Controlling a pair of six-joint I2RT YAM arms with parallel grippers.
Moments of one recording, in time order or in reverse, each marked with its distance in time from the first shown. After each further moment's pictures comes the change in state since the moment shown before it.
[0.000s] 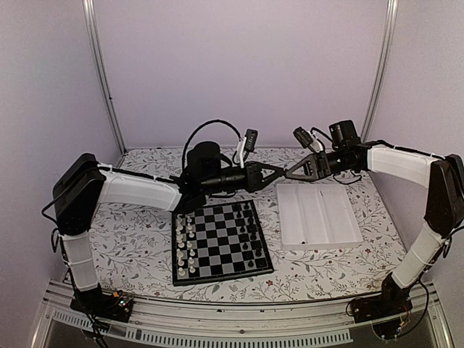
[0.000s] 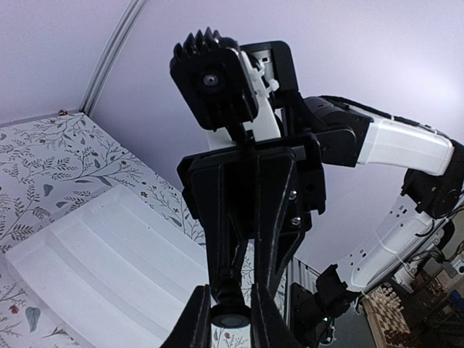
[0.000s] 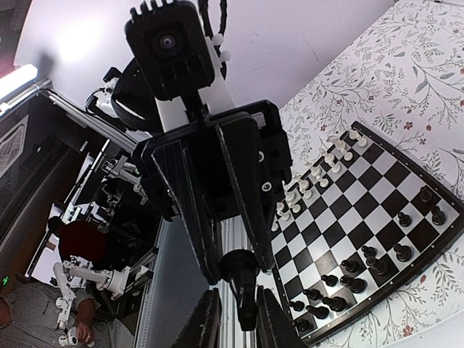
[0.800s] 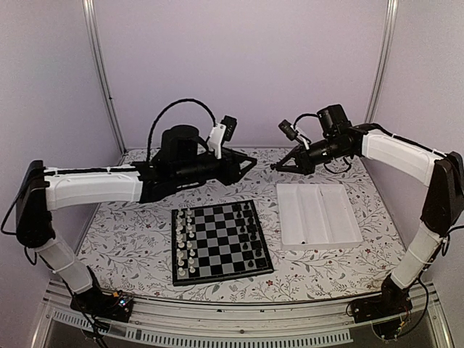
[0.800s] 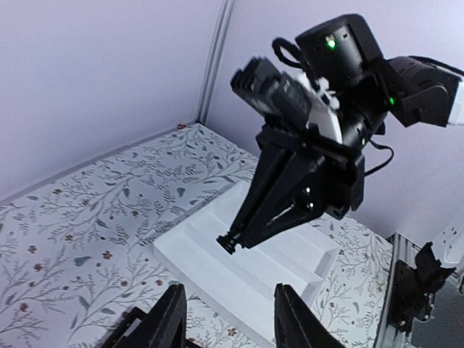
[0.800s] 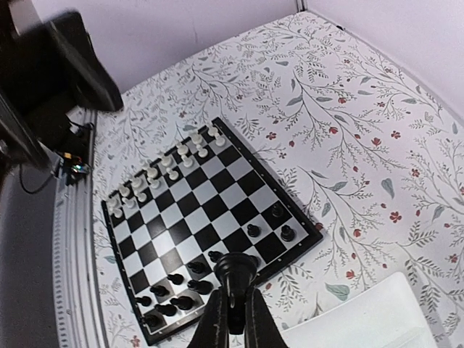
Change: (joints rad) left arm 0.029 -0.270 -0.063 -0.423 -0.242 0.329; right arm 0.084 0.033 0.211 -0.219 0.544 -0.364
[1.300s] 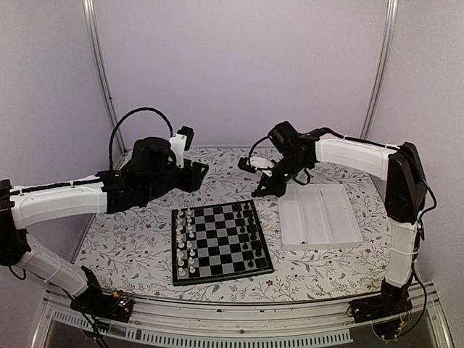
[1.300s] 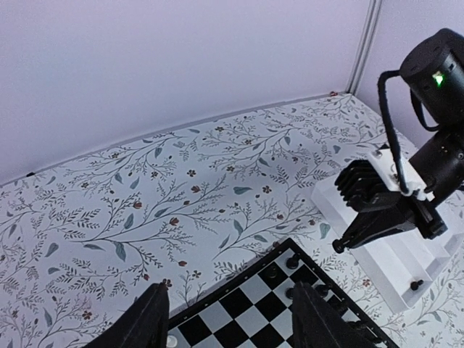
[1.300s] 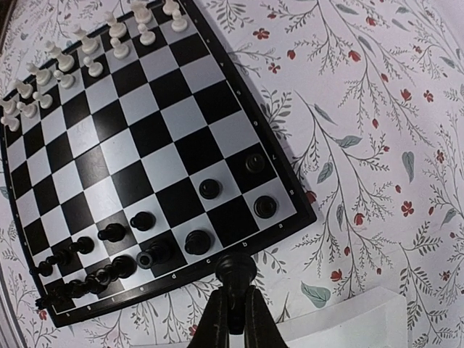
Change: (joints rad) left arm 0.053 -0.299 -0.207 -0.275 -0.479 0.081; right arm 0.227 0.290 0.245 -0.209 0.466 -0.289
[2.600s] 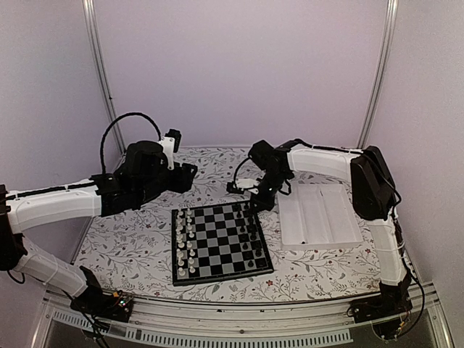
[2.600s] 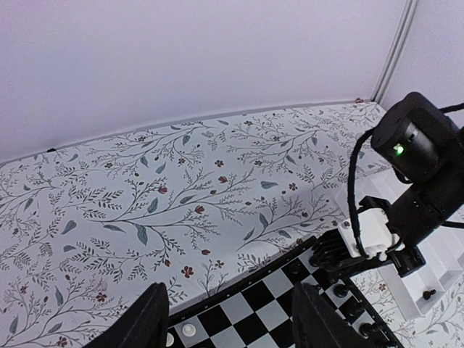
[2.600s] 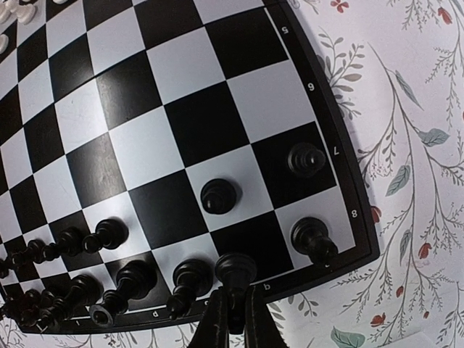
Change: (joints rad) left arm 0.044 -0.056 -0.070 -0.016 -0.057 -0.063; right arm 0.057 0.288 0.214 -0.159 0.065 -0.103
